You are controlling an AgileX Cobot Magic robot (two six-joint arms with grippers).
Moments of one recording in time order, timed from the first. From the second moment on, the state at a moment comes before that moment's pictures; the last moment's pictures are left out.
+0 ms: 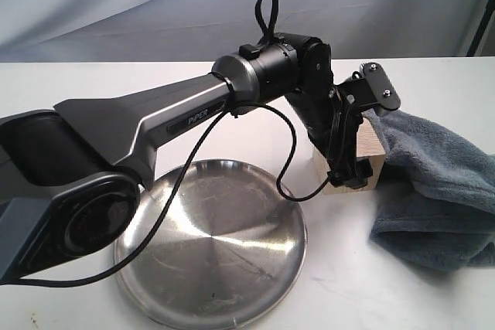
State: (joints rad) left arm -0.79 2.56 -2.26 -0.26 0.92 0.78; right arm -0.13 0.00 0.00 0.26 0.21 -0.11
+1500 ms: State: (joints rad) left arm -0.79 2.60 -2.26 -0.27 0.90 0.79; right arm -0.13 0.00 0.00 0.26 0.21 -0.11
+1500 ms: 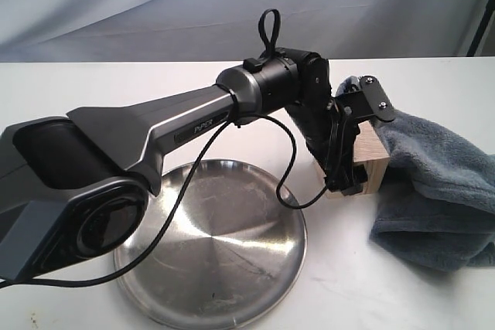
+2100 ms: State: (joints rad) left arm -0.78 2.58 -2.26 -0.24 0.94 0.78; right arm -0.13 0.00 0.00 0.26 0.21 -0.11
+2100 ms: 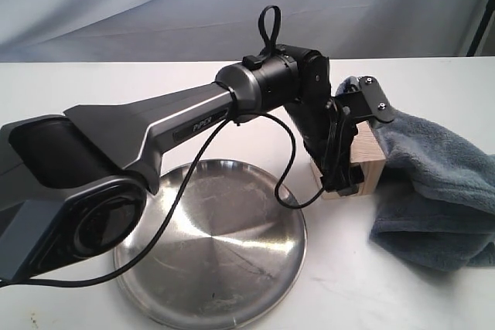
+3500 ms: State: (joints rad) left arm -0.66 2.36 -2.26 -0.16 1.17 0.51; right arm -0.13 0.00 0.00 0.26 0.21 -0.11
